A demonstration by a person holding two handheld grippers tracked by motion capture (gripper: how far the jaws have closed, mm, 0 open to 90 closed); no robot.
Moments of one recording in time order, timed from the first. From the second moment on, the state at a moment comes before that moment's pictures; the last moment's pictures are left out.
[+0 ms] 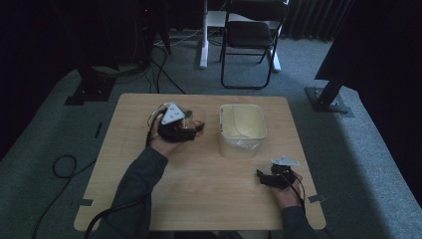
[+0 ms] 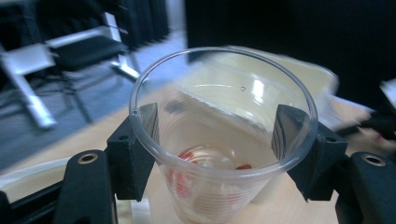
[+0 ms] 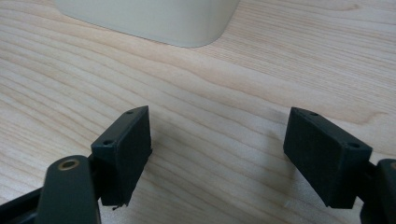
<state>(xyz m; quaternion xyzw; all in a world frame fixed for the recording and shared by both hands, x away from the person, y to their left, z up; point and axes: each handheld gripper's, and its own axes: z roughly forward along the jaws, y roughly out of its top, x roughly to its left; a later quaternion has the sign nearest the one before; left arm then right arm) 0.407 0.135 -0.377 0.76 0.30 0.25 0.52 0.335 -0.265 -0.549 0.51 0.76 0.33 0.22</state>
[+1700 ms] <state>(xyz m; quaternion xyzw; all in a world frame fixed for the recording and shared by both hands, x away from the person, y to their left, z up) 0.447 0.209 -0.409 0.80 0.22 0.54 0.16 0.335 -0.265 -0.550 0.51 0.76 0.34 0.22</state>
